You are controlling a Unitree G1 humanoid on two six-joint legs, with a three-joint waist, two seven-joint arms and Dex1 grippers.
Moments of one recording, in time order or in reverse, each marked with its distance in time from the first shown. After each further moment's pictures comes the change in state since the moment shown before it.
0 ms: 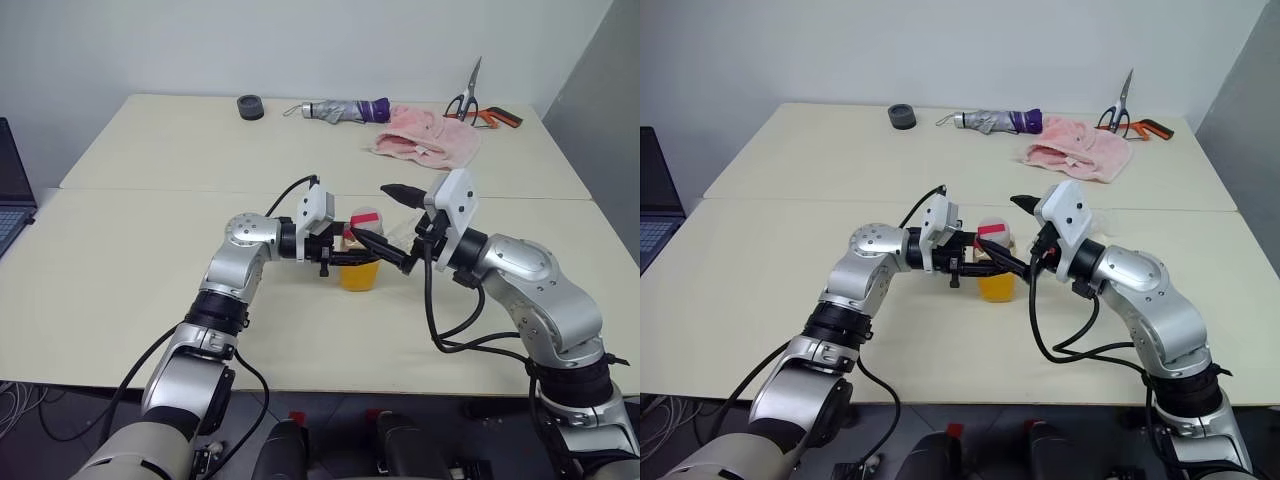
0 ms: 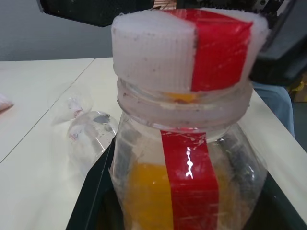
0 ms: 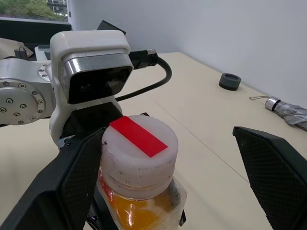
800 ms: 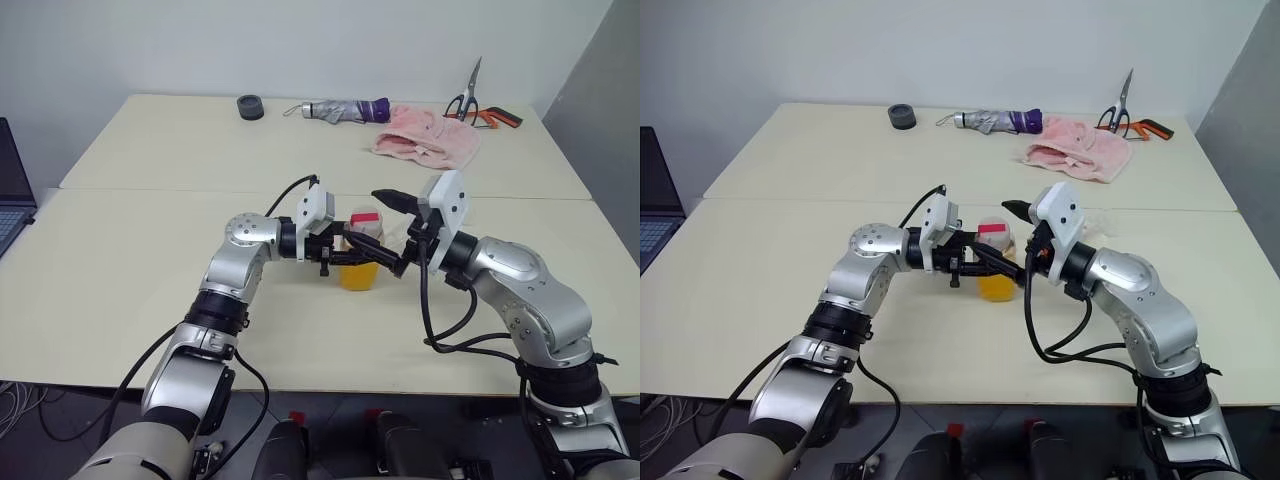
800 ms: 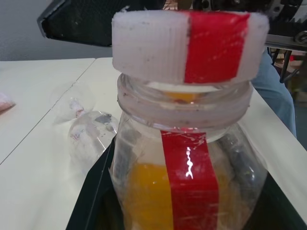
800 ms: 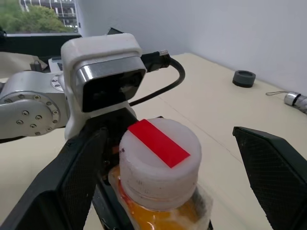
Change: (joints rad) left arm 0.000 0.001 0.000 0.000 0.000 0.000 0.012; right arm -0.003 0.053 -0.001 0.011 0.052 0.054 0.000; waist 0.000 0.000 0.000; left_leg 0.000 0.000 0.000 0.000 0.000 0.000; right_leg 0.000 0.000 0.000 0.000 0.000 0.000
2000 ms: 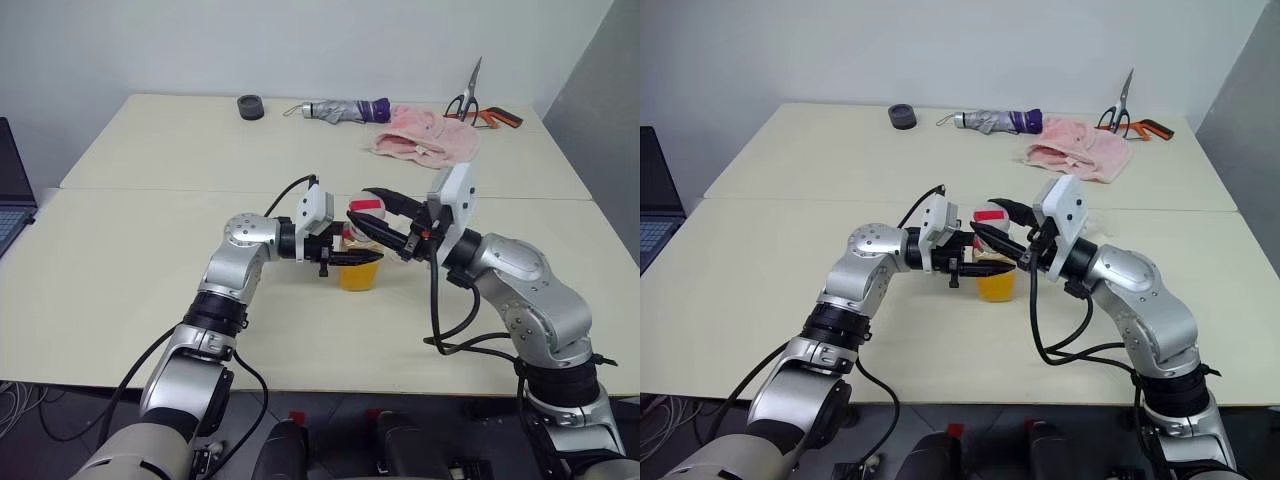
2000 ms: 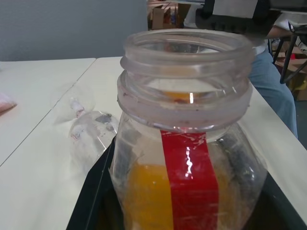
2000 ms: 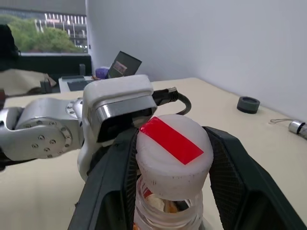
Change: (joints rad) left arm 0.008 0.005 -0.001 -0.020 0.000 0.006 0.003; right arm 0.006 0.014 -0.047 -0.009 0.056 -0.063 0.011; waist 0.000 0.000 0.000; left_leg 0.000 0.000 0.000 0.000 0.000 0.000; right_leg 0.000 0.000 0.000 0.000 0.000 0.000
